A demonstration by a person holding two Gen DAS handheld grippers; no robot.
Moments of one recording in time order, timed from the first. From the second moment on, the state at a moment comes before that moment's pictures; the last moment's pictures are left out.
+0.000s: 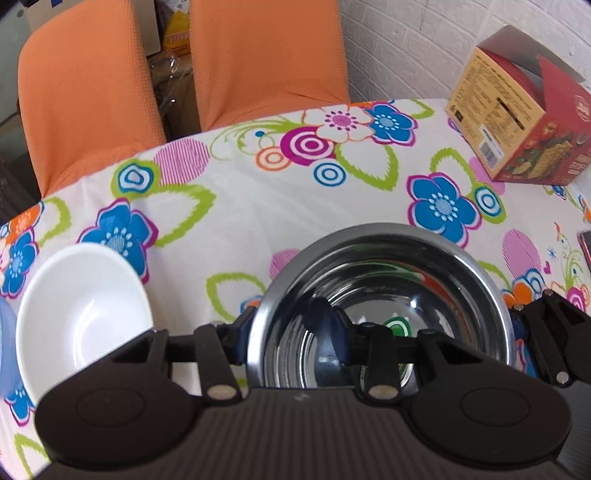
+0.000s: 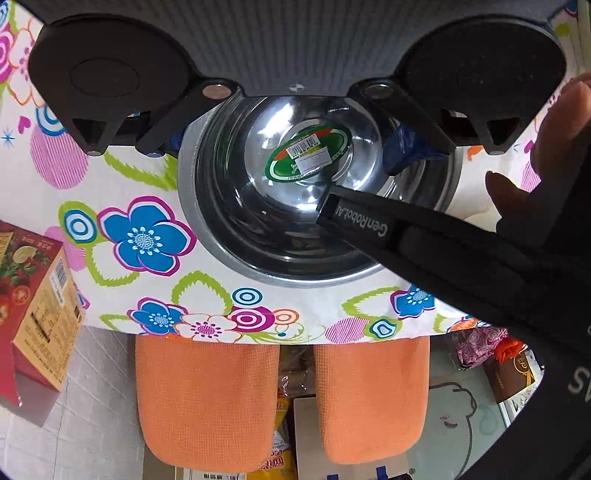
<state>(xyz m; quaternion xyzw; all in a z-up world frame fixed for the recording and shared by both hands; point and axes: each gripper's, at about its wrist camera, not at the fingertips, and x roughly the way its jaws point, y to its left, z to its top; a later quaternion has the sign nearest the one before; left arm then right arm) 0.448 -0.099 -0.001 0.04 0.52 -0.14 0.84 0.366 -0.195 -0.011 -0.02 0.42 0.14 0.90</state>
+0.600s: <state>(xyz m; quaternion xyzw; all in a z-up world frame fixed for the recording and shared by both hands) 0.255 -0.052 0.015 0.03 0.50 -0.16 0.85 0.192 -0.162 0.001 -0.02 0.37 0.15 0.92</state>
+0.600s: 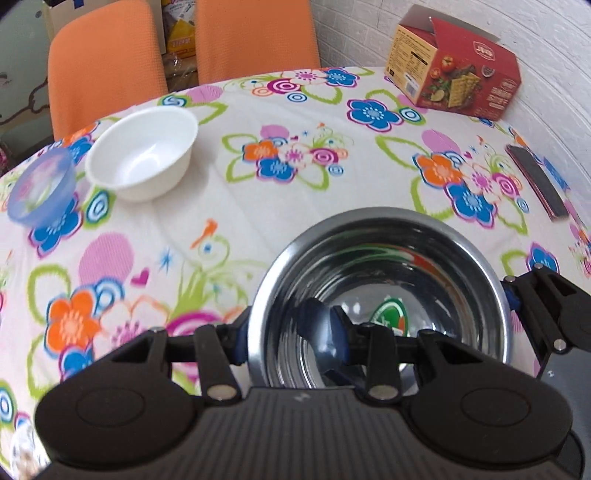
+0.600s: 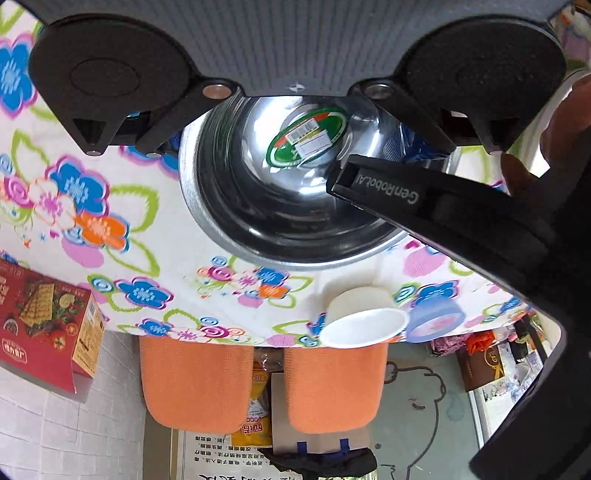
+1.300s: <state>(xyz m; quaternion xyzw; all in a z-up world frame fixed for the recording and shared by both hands) 0.209 -0.029 -0.006 0.03 0.48 -0.17 0.86 0.156 -0.146 -0.022 0.00 0.38 0.14 0.91</state>
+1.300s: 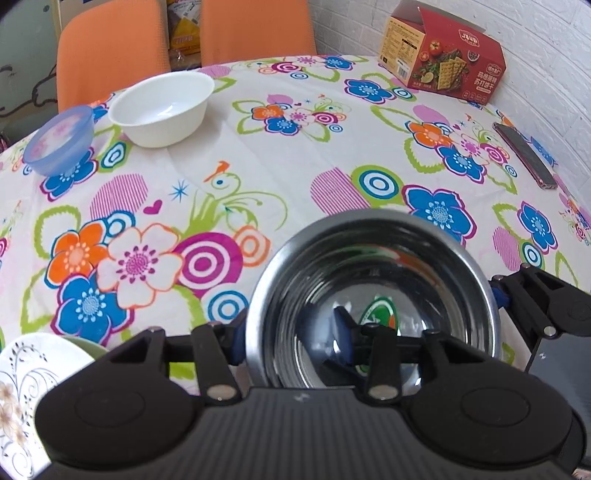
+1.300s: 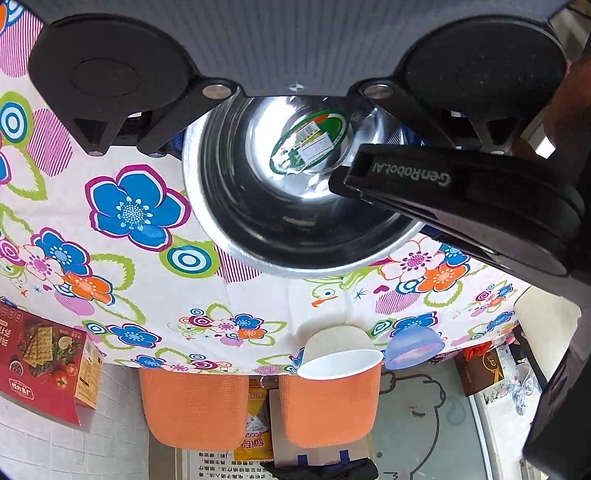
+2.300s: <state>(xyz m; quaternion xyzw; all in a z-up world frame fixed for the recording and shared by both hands) 0.237 0.042 0.024 -0.03 0.46 -0.13 0.88 0.196 -0.152 0.033 -0.05 0.33 0.13 0.93</state>
